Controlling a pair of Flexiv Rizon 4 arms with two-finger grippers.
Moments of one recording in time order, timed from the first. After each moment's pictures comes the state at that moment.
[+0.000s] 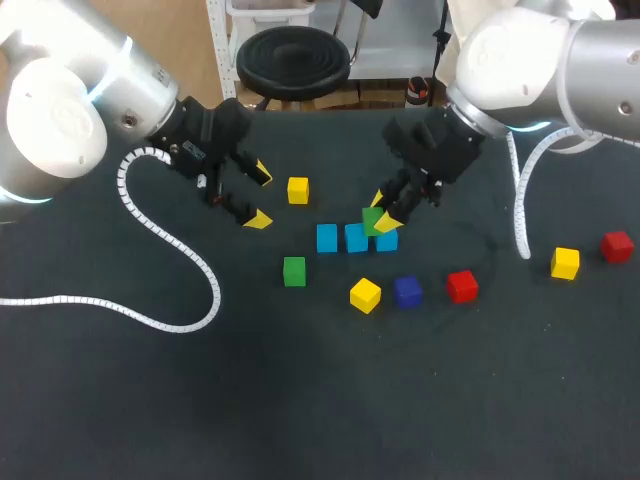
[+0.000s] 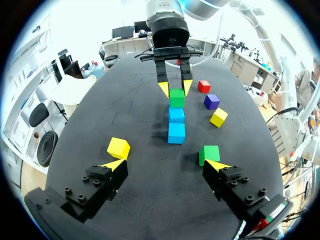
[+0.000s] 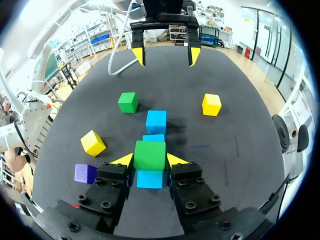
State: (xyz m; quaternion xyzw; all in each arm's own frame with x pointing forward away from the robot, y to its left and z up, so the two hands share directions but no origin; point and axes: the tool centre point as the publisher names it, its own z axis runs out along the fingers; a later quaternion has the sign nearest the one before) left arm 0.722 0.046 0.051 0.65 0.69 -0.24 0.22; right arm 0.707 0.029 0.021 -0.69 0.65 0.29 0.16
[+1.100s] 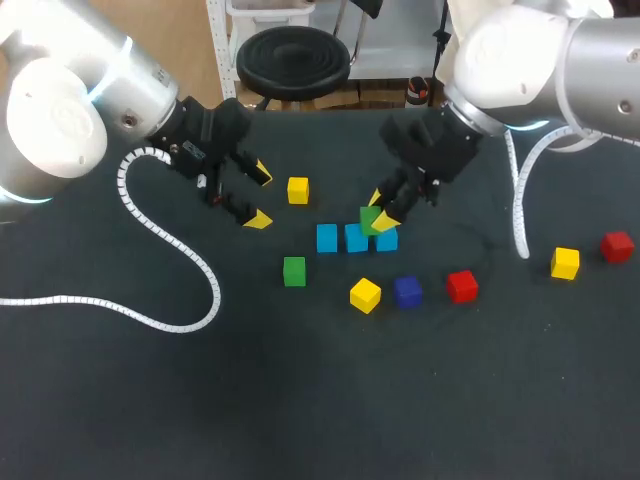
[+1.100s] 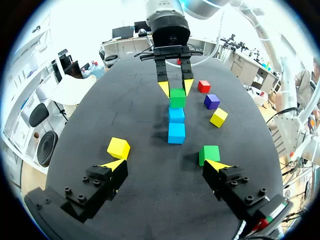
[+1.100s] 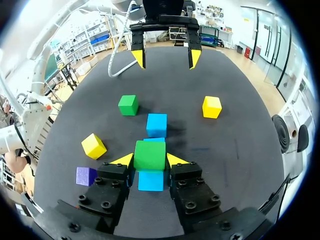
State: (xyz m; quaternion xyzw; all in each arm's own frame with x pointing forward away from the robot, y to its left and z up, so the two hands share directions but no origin) left arm 0.722 0.046 0.051 0.65 0.69 -0.24 0.22; right arm 0.705 0.033 0.024 -0.69 0.65 0.29 0.16
